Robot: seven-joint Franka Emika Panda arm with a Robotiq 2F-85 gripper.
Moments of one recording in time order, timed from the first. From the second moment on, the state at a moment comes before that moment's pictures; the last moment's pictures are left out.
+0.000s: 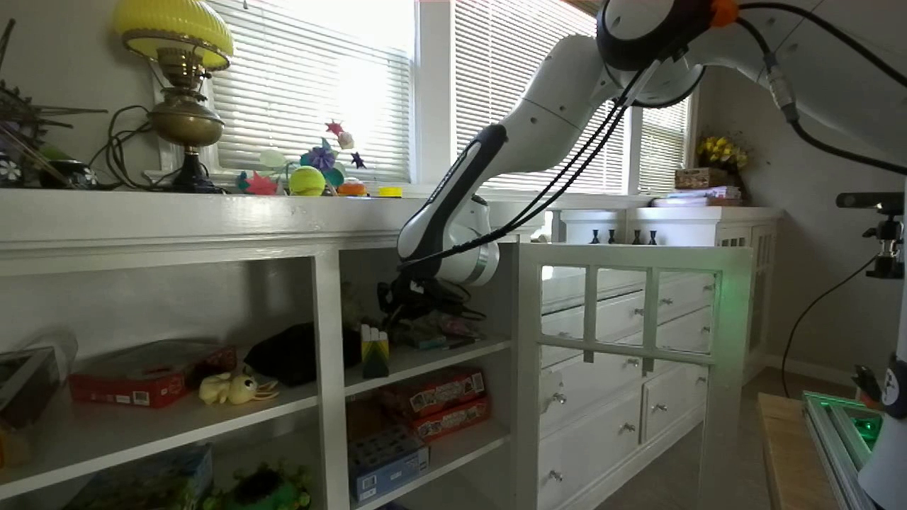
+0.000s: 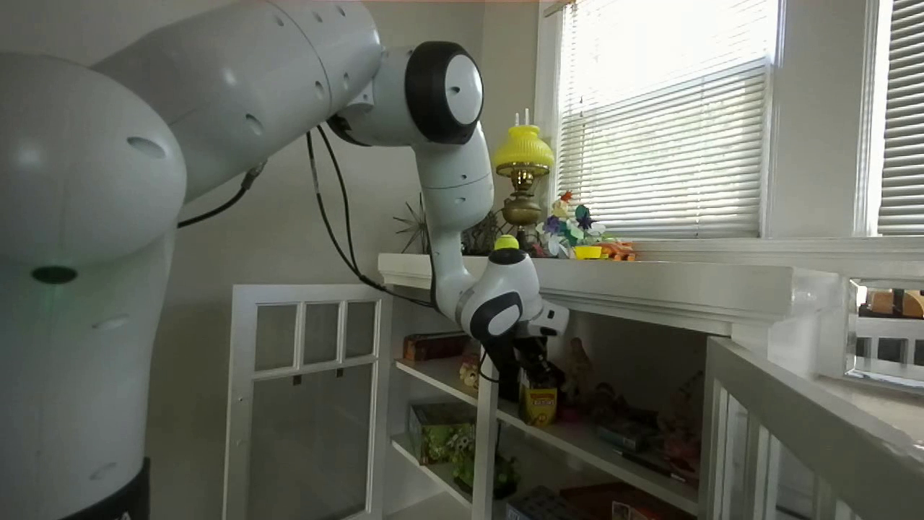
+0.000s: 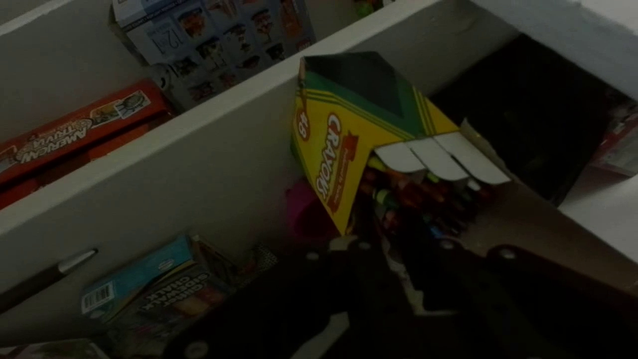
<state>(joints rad) -0.13 0.79 0.14 -1.79 0.35 3.28 0.27</state>
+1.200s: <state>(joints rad) -0.20 0.80 0.21 -1.77 0.35 3.22 0.22</state>
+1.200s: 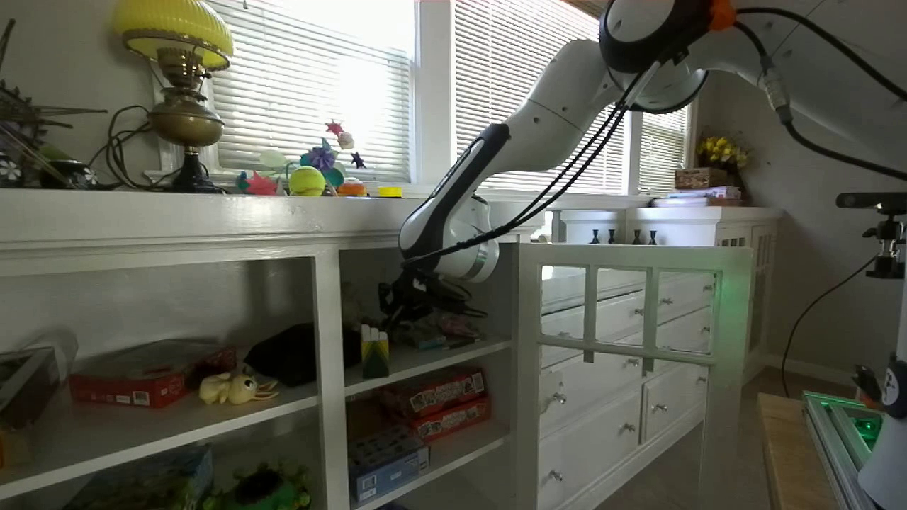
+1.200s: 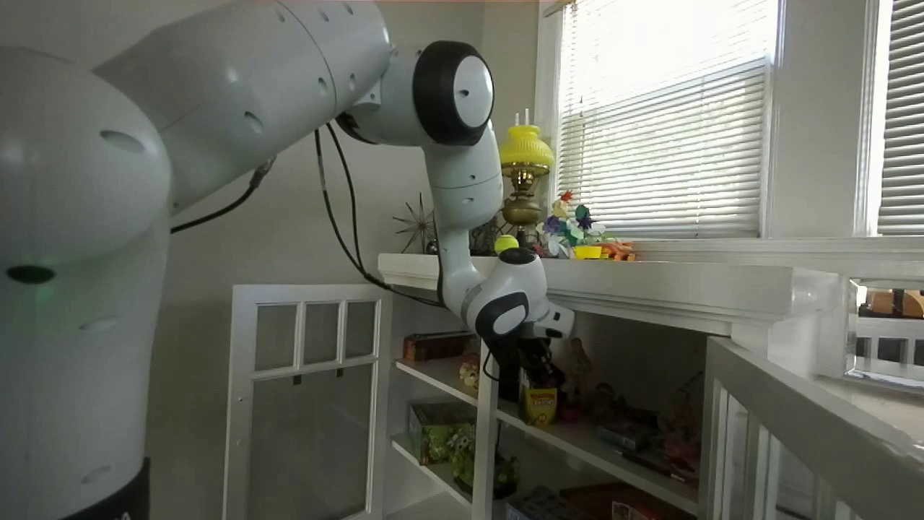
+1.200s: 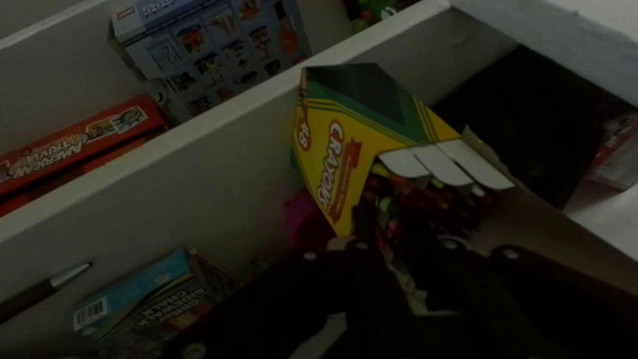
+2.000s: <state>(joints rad) -0.23 0.84 0.24 -1.72 0.34 3.21 0.18</state>
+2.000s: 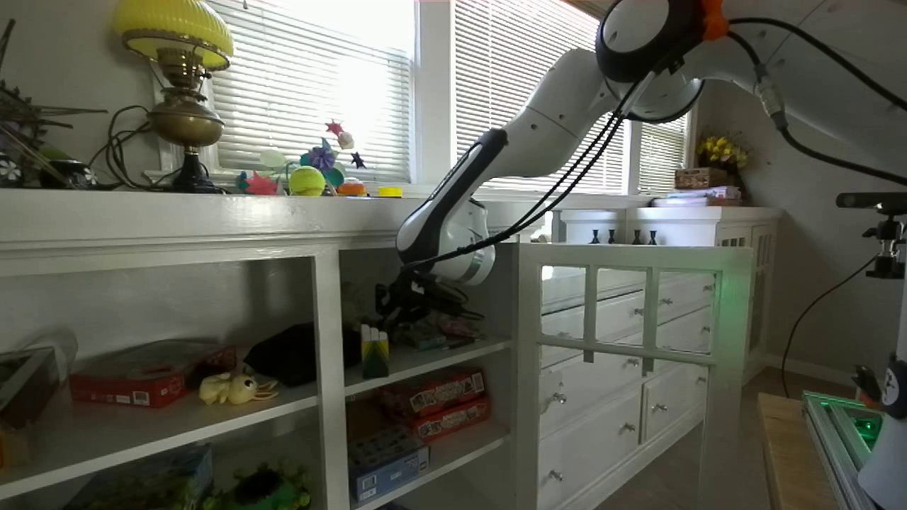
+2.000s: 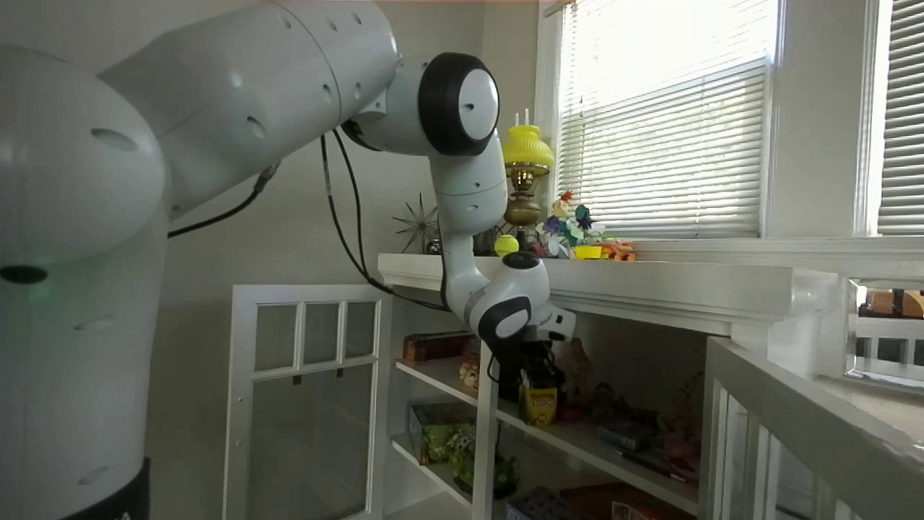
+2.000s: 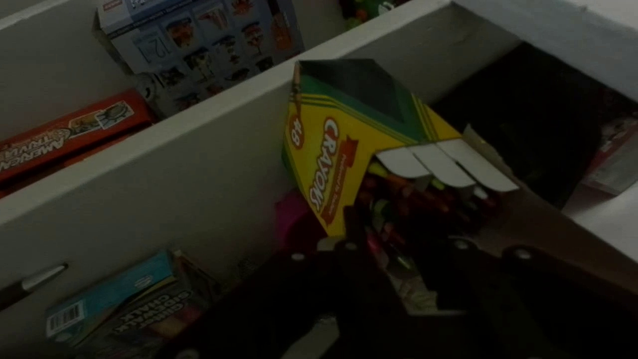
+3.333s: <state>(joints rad) -0.28 0.88 0.30 -1.69 0.31 3.21 0.14</state>
